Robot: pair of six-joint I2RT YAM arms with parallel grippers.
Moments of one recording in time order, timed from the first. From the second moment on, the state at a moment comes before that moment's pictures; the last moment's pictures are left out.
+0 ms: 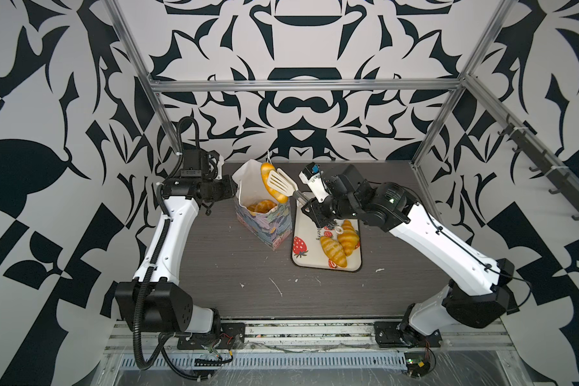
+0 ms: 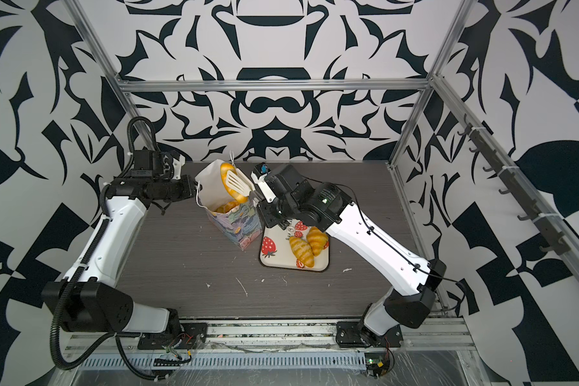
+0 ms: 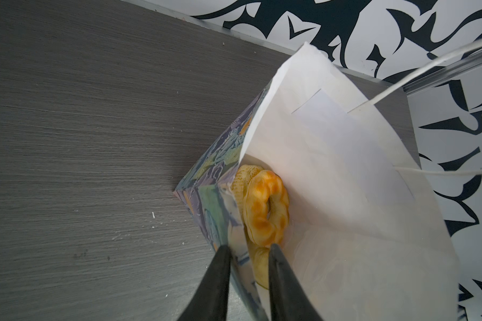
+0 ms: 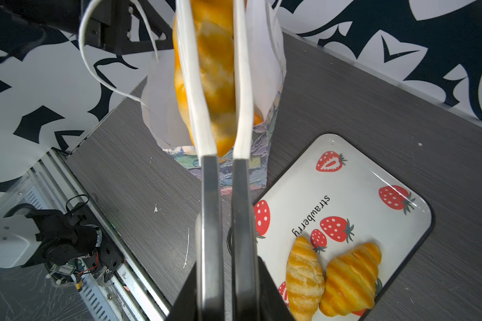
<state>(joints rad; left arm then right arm) -0.06 1.43 1.48 -0.88 0.33 -0.23 0.91 1.54 1.85 -1.04 0.02 0.24</state>
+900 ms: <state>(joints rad) -0.06 1.42 1.48 -0.88 0.33 -0.23 0.92 1.70 1.91 -1.00 0.01 0.23</state>
